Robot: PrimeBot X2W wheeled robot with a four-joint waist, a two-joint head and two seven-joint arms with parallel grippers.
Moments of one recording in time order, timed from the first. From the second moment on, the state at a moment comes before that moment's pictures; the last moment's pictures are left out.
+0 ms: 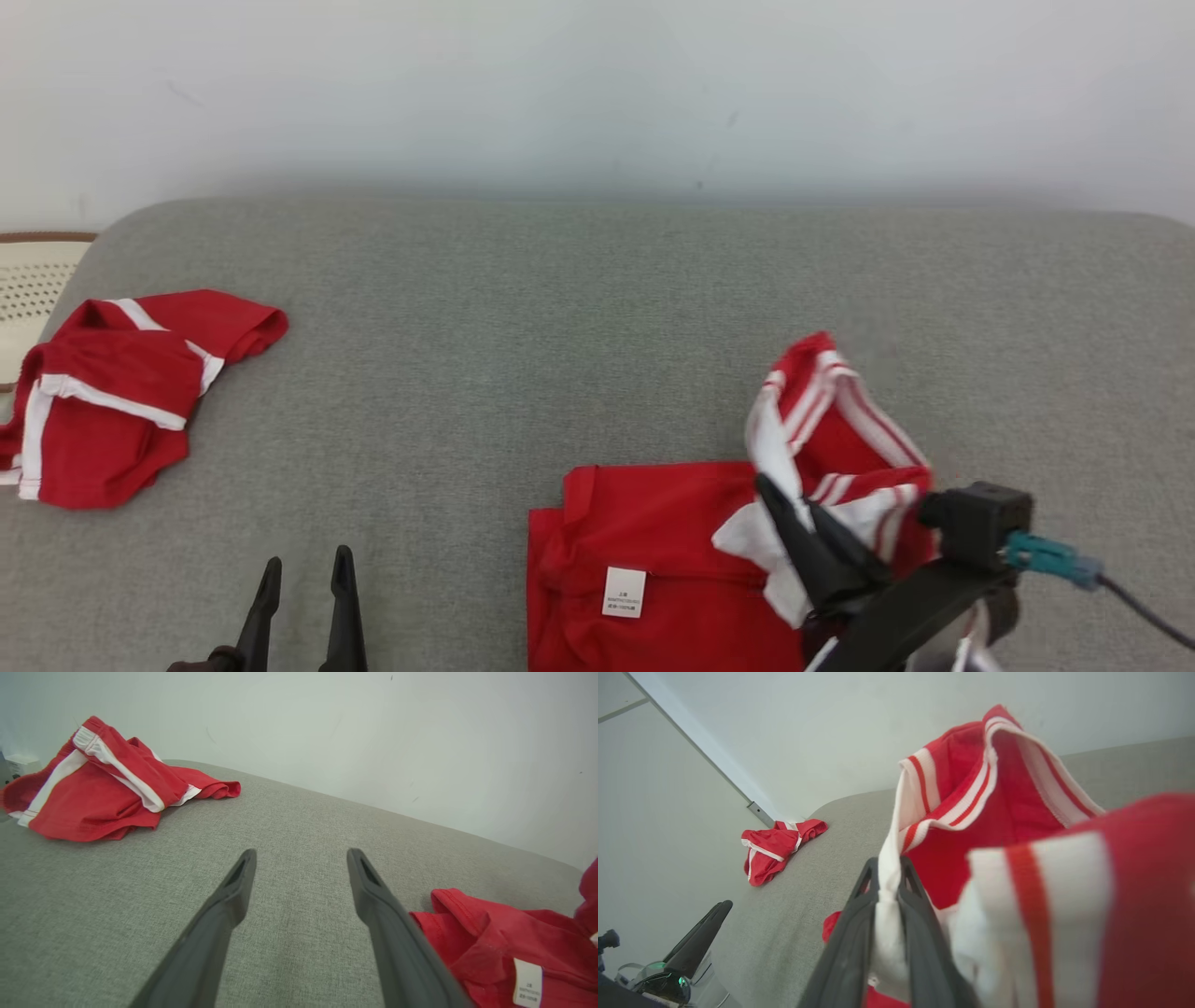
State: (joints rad) left arm -0.04 0.05 -0.05 0.09 -0.28 0.06 -0.26; right arm -0.04 -0.15 0.37 -0.24 0.53 0.13 0.30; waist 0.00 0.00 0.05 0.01
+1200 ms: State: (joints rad) left arm -0.08 0.05 -0.08 0.15 -0.30 0.05 -0.26; right arm -0.18 -0.10 0.54 -0.09 0.62 0.13 -0.01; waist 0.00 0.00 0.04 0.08
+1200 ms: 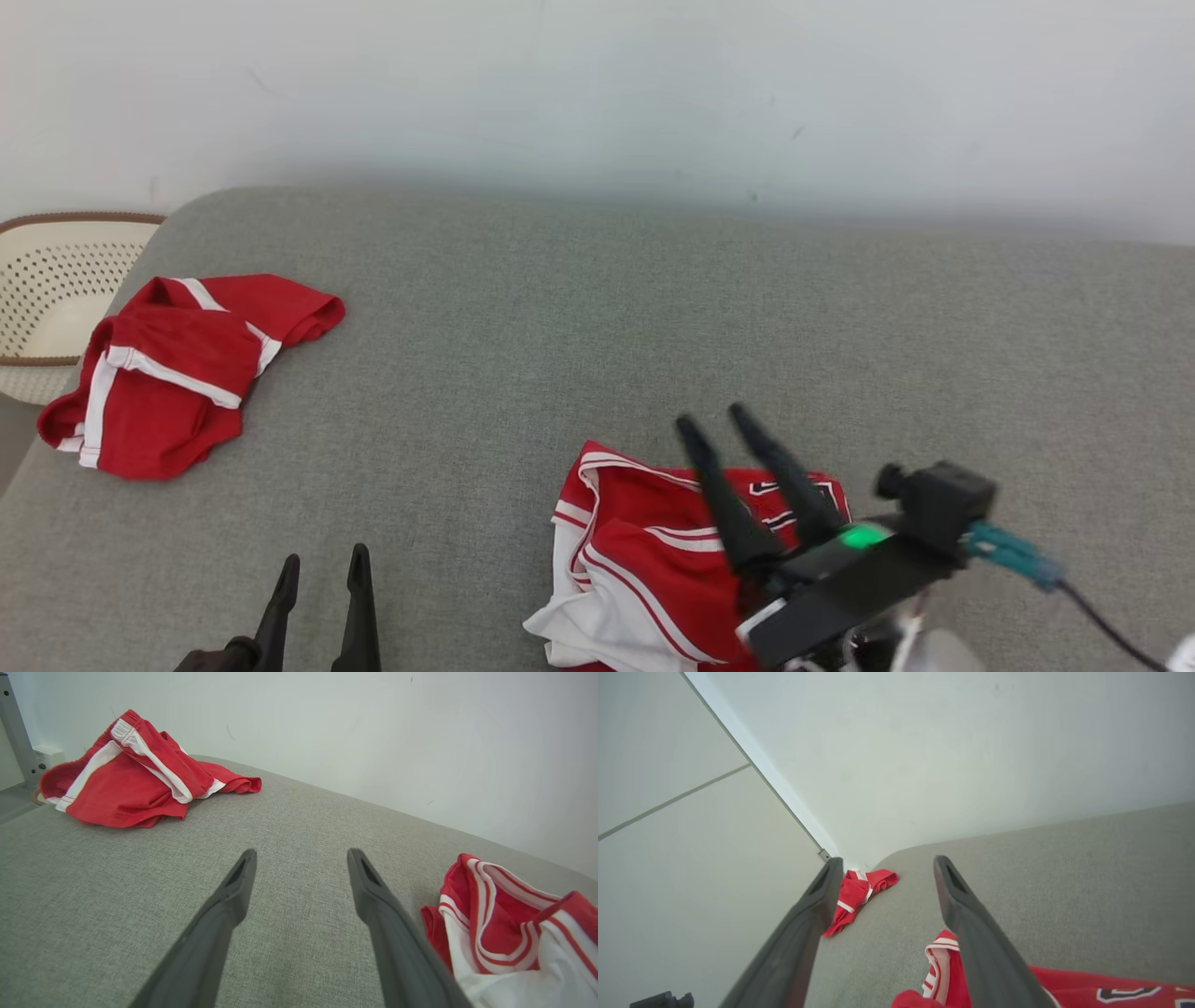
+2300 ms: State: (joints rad) left arm -0.05 0.05 -0.05 0.08 -0.27 0.06 -0.26; right arm -0.03 -0.14 0.12 0.03 0.34 0.13 -0.06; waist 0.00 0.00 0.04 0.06
